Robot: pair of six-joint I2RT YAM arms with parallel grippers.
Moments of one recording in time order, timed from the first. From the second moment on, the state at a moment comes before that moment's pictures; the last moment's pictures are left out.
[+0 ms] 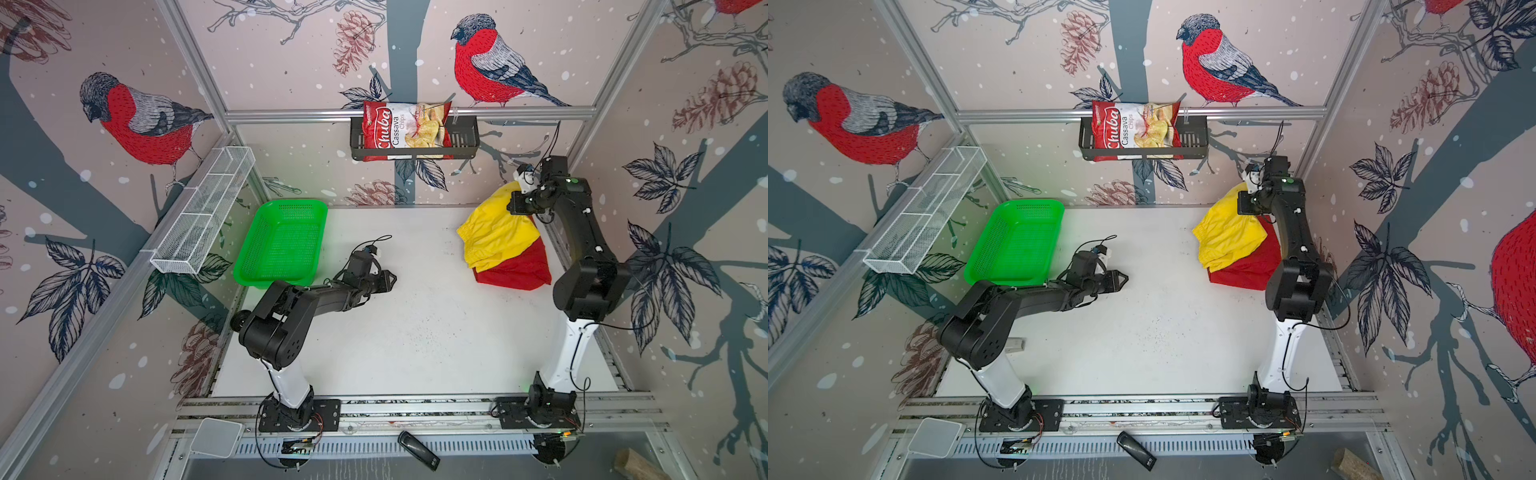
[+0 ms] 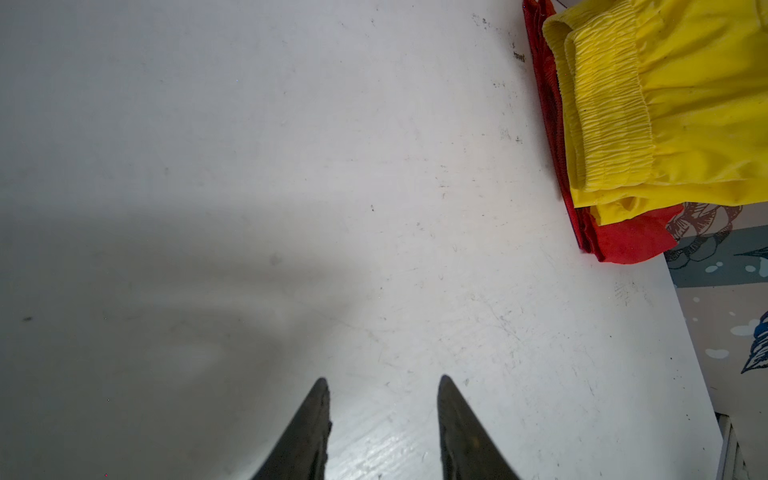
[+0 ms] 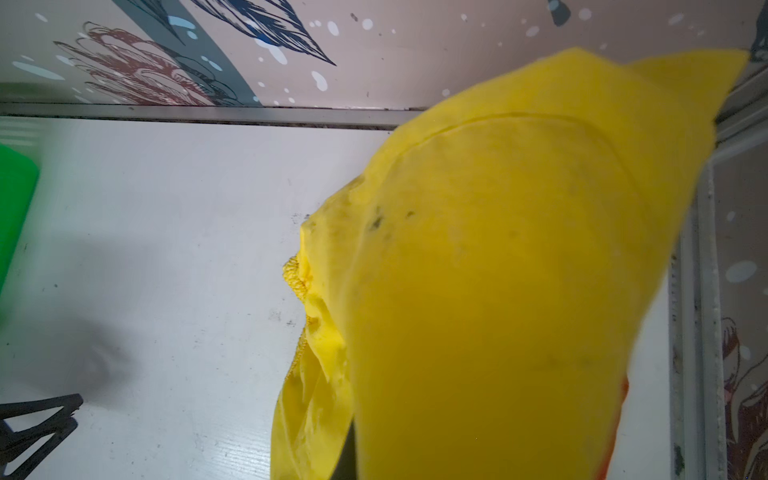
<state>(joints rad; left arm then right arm) -0.45 1.75 0.81 0.24 0.31 -0.52 -0.05 2.10 2.18 -1.04 -0.32 -0.14</state>
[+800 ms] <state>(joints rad) -0.45 1.76 0.85 0.22 0.30 -0.52 -0.24 2.23 1.99 -0.86 -0.15 0.01</state>
